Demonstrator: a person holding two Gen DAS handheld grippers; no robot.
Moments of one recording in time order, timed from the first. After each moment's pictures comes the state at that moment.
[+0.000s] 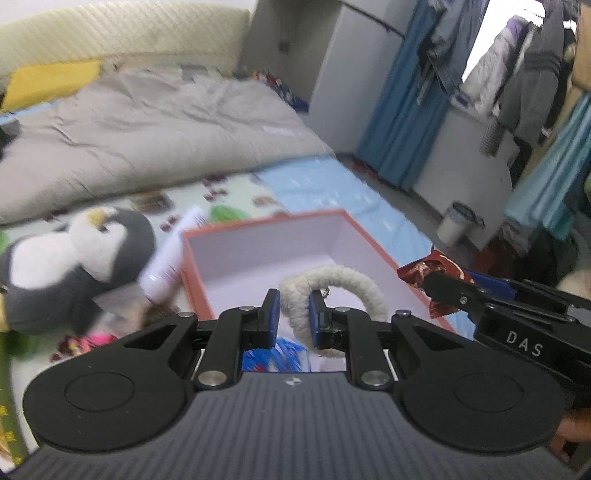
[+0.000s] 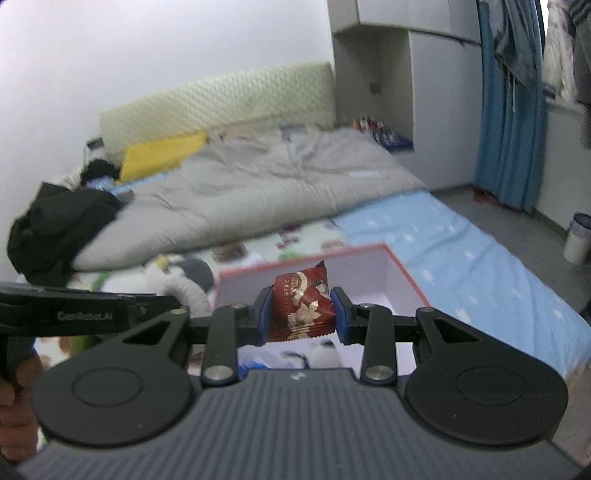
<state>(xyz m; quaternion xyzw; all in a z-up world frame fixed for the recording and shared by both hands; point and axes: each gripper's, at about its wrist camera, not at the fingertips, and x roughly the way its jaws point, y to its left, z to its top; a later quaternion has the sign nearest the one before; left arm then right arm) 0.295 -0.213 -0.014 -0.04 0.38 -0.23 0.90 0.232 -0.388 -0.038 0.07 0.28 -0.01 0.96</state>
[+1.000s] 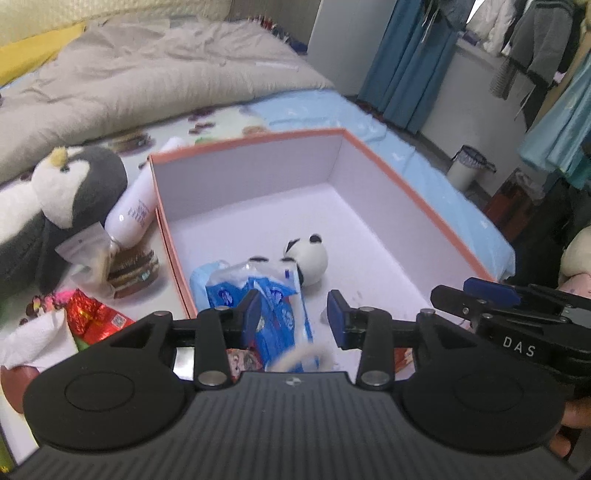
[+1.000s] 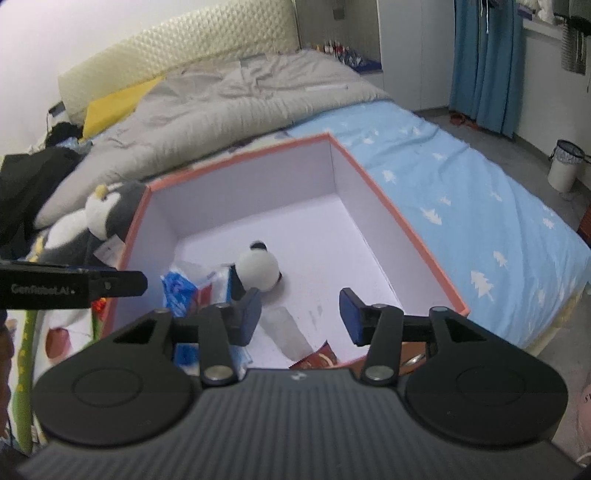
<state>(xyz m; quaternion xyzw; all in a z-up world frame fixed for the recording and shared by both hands) 0.310 -0.256 -0.092 0.00 0.44 -0.23 0.87 0.226 -0.437 -0.120 0.10 0.37 -0.03 0.92</state>
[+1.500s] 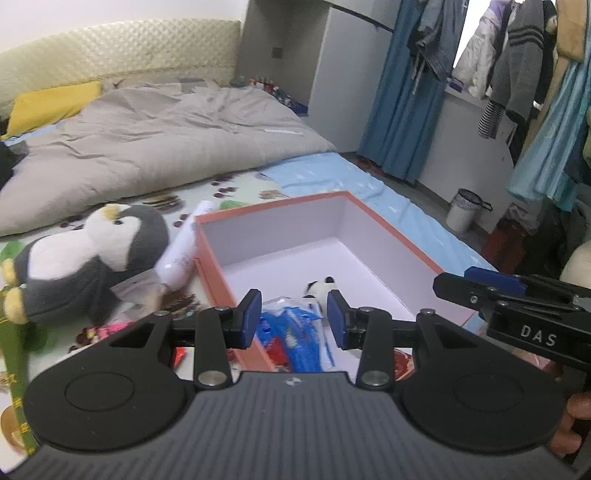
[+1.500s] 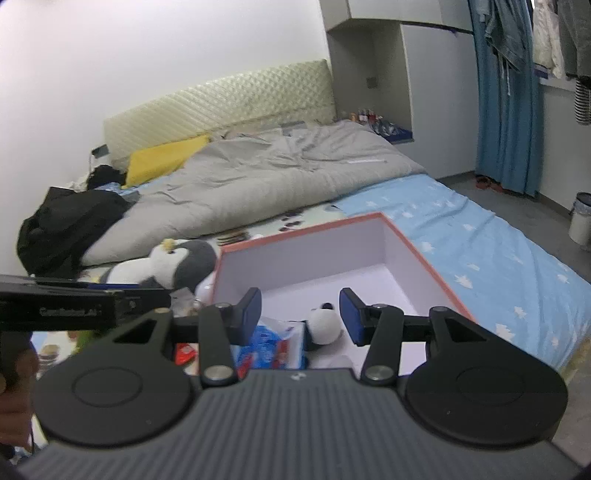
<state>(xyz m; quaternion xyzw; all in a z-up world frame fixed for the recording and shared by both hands) 0.248 -0.193 -0.035 0.00 0.34 -0.22 0.91 0.182 -0.387 -0.065 0.10 0.26 0.01 0.96</state>
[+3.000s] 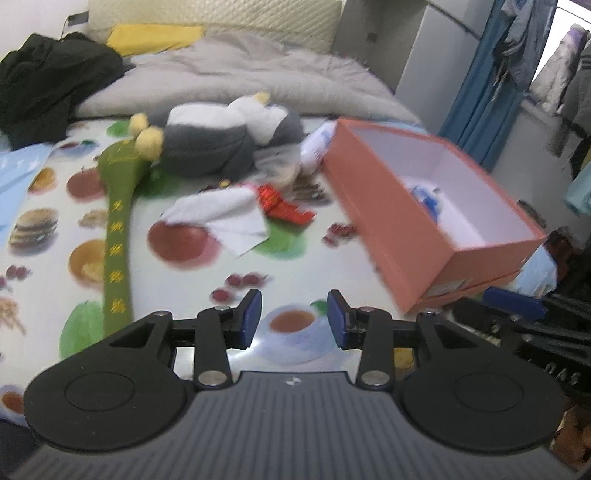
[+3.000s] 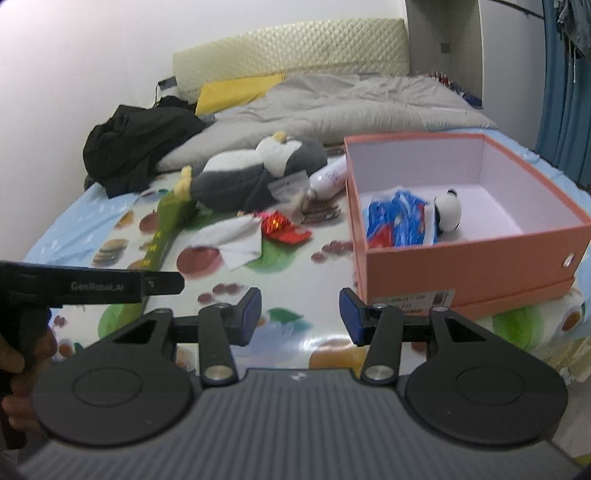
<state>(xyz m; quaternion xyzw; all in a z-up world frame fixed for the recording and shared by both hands) 0.123 -0.035 -0.129 -0.06 0.40 -0.10 0.91 0.099 -0.245 -0.135 0.06 0.33 0.11 0.94</state>
